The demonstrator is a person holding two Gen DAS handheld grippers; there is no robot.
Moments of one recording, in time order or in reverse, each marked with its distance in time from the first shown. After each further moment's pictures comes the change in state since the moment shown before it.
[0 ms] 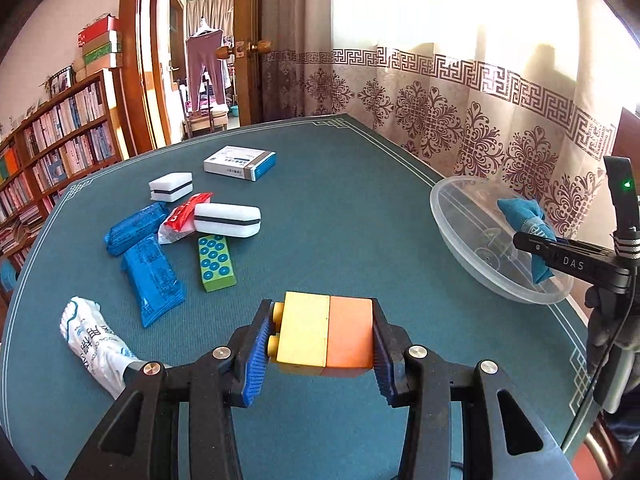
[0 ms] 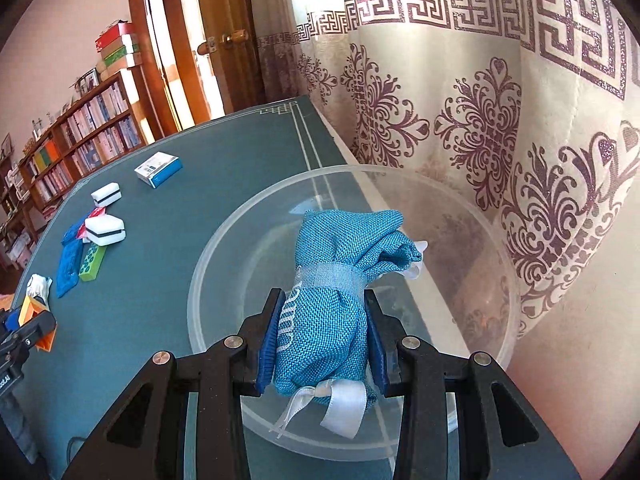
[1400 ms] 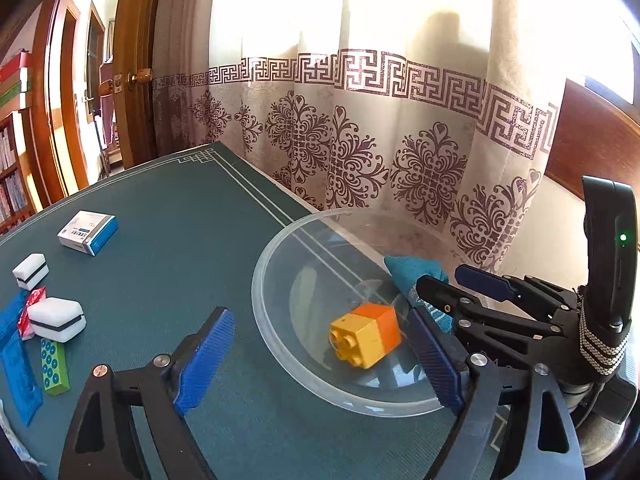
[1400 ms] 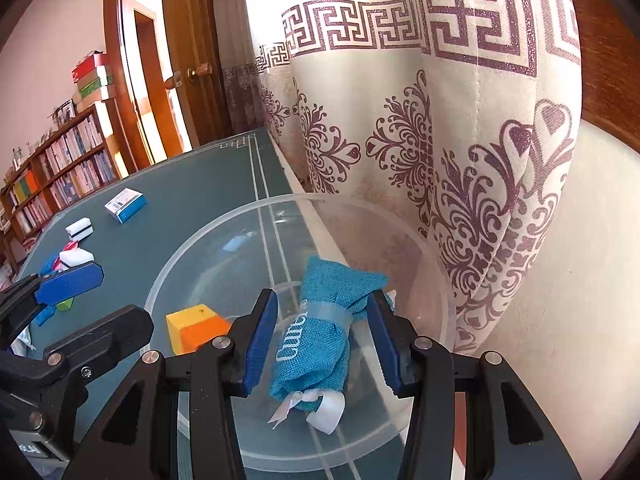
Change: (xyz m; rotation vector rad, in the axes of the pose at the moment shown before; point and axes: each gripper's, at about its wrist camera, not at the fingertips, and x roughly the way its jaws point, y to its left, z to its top) left arm 0.050 -0.117 0.052 0.130 -0.049 -0.254; right arm -0.013 -0.028 -0.003 0.054 -0.118 -0.078
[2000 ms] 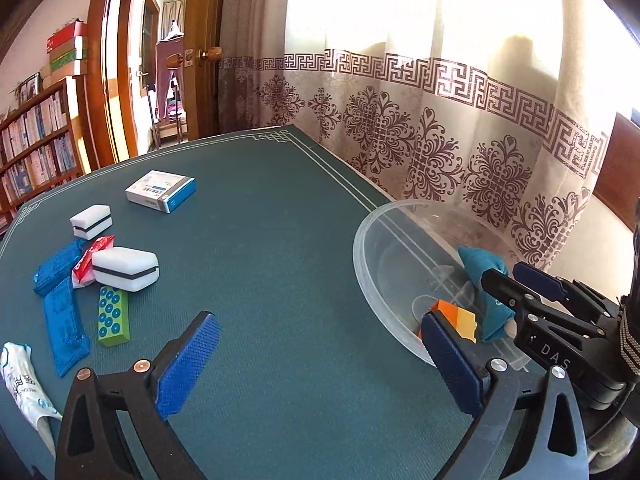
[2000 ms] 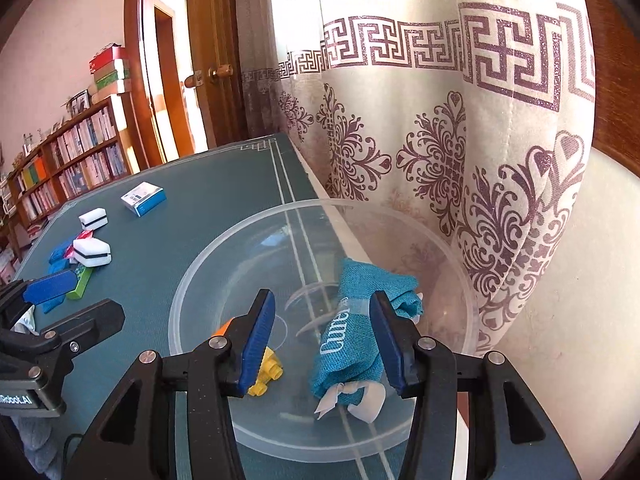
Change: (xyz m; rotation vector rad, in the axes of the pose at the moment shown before) left arm -0.026 0.050 -0.020 -0.133 0.021 0.158; right arm -0.012 0.028 -0.007 -0.065 -0.038 0.021
